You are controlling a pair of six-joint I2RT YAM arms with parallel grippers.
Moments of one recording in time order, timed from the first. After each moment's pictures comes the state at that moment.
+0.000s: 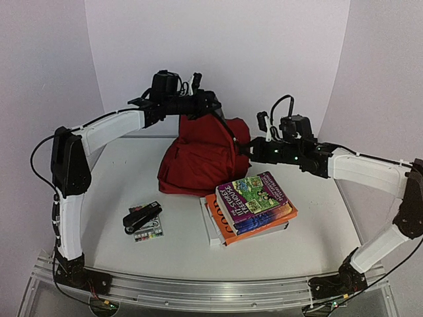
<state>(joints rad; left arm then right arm) -0.61 2.11 2.01 -0.10 0.55 -0.74 0.65 1.51 1.14 -0.05 -0.19 0.49</state>
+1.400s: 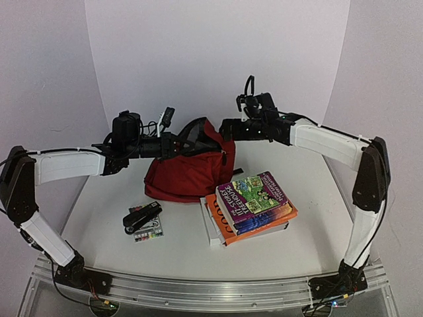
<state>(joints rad) -0.59 1.55 1.05 0.33 0.71 -0.63 0.67 1.92 1.73 -0.35 0.18 0.30</state>
